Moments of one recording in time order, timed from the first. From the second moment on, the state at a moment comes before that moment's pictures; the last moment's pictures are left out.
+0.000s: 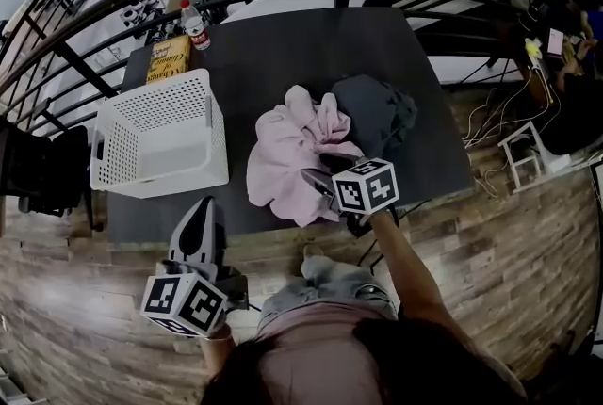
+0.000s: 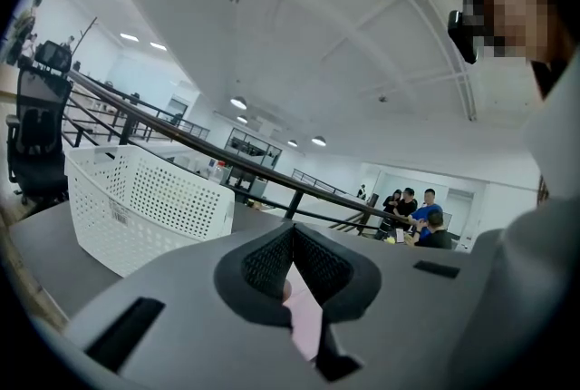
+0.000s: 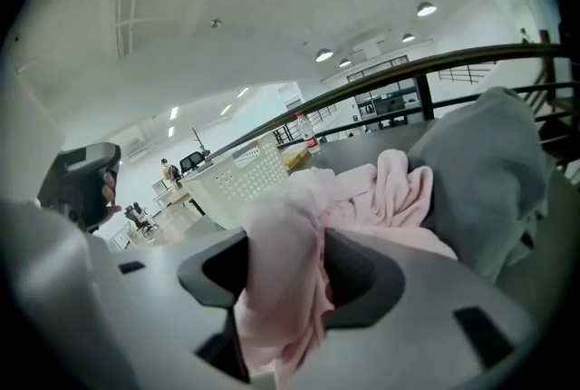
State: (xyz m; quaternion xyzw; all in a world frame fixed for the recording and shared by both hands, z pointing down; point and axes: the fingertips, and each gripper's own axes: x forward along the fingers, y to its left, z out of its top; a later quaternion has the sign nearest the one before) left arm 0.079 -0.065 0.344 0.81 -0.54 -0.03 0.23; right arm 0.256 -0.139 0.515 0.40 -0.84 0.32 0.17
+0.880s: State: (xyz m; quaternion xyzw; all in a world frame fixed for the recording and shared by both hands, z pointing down) left arm 0.063 0.019 0.323 0.86 -0.47 -0.03 0.21; right arm 0.275 -0.040 0.471 0.50 -0.80 0.31 0.09
